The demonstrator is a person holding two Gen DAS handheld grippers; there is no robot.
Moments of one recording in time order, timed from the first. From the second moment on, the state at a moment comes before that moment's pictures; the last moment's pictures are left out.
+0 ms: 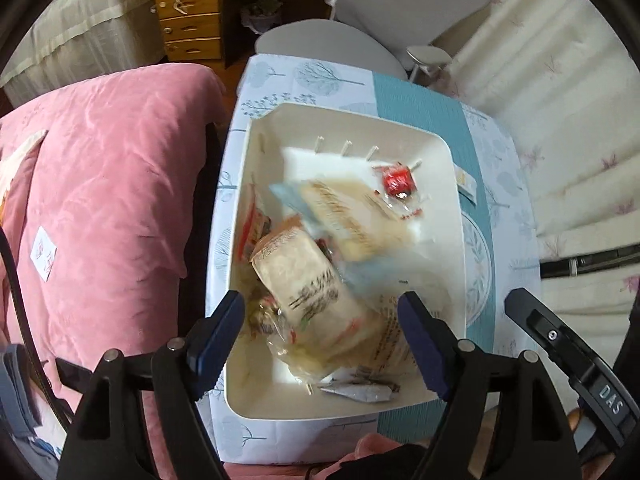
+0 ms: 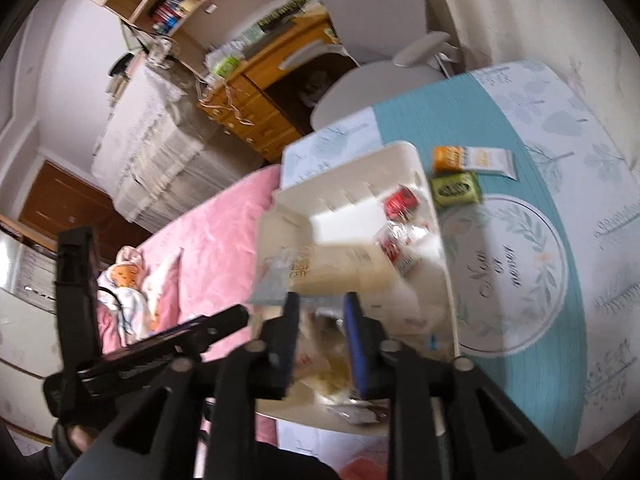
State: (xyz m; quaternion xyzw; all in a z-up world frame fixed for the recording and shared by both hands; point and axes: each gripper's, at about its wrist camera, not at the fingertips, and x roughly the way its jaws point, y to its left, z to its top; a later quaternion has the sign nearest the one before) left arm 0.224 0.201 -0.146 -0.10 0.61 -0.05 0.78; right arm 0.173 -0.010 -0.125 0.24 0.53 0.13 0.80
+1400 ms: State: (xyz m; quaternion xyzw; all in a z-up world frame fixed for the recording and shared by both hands) left arm 0.236 -0.043 -0.183 -0.18 0.64 0.02 0.75; right arm 0.209 -0.206 -0.175 -0.07 0.51 0.22 0.83
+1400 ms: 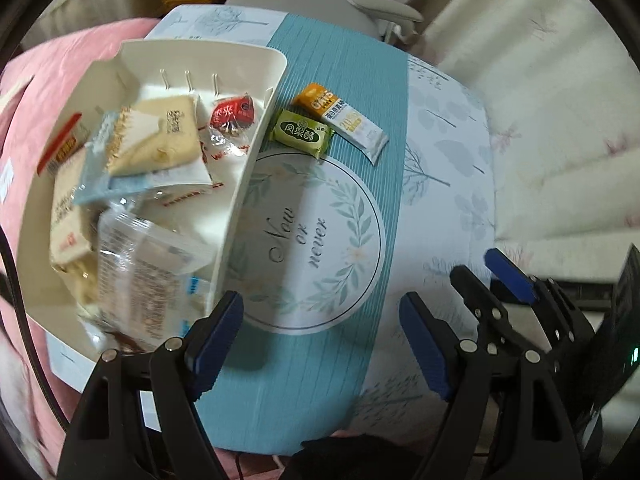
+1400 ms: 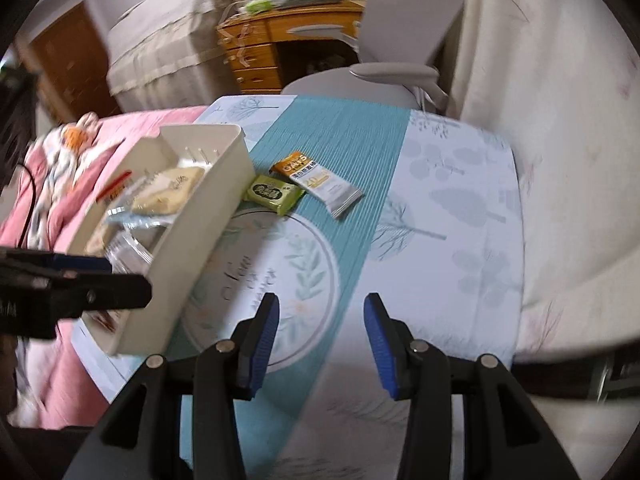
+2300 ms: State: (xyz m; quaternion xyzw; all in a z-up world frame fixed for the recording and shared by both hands) left arm 0.337 -0.037 -0.267 -0.35 0.55 0.27 0.71; right arm 0.315 -0.184 -0.260 -0.16 0.36 0.35 0.85
